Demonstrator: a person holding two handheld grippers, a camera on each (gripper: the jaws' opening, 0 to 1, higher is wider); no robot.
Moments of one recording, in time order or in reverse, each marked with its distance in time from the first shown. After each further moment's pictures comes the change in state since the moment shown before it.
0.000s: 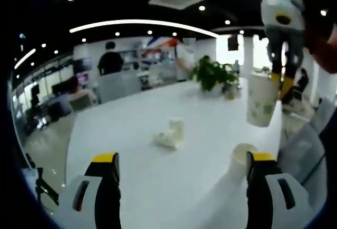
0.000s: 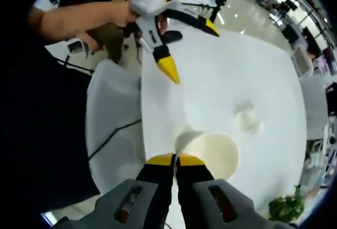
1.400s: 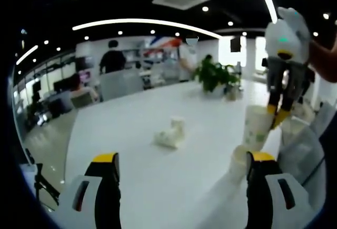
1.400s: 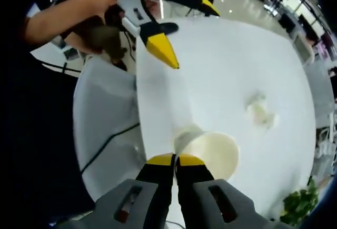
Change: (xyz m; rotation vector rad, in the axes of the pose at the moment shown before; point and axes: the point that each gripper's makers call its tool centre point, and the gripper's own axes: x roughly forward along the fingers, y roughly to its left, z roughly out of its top) left arm -0.002 0.002 0.001 -0.029 -0.007 0.010; right arm 0.051 0.002 -0.007 0.089 -0.002 0.025
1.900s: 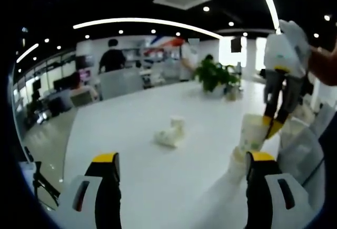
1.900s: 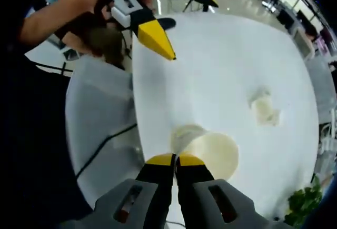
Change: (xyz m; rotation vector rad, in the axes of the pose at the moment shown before) left arm 0.002 0.000 -0.003 -0.010 0.009 -0.006; right arm 0.023 -0.002 -0.004 0.026 0.004 0.005
